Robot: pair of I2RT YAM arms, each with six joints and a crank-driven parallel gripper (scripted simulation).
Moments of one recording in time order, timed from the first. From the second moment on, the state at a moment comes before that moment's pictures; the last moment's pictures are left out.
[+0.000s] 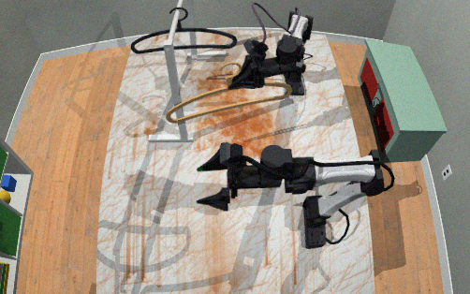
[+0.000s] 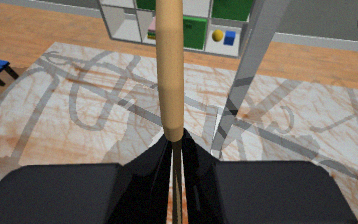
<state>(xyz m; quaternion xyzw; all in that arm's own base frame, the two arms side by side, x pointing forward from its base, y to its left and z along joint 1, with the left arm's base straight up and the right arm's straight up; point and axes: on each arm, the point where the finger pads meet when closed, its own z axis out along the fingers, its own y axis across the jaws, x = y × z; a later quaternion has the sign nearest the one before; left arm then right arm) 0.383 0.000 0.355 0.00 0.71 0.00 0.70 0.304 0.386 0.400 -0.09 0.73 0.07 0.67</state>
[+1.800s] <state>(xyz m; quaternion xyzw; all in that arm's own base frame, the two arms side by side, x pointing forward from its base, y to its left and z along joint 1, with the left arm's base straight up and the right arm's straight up) 0.319 -0.182 0.389 0.31 0.55 -0.40 0.66 0.304 0.385 0.397 -0.09 0.74 0.07 0.67</state>
